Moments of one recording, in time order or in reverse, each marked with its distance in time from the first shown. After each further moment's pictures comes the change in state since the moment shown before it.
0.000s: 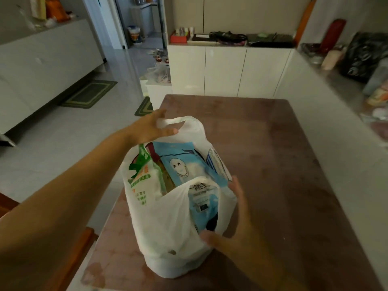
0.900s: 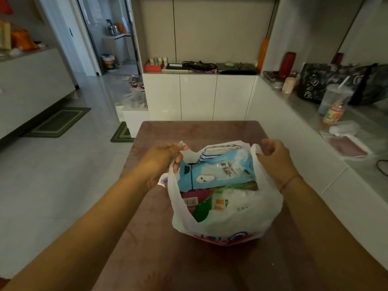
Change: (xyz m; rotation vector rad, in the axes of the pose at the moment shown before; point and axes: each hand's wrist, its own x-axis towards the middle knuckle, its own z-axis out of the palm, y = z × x) left_hand 0.005 0.070 0.040 -0.876 -0.039 -0.007; right_hand 0.142 -0.001 -0.163 -0.021 0.667 0.213
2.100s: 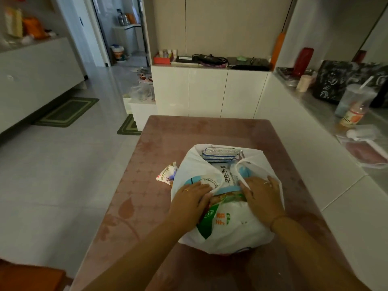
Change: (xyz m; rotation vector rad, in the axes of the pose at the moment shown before) left_hand -0.001 -0.111 0.041 1.031 -0.016 0.290; right_hand -0.015 0.079 0.053 -0.788 -0.260 -0.401
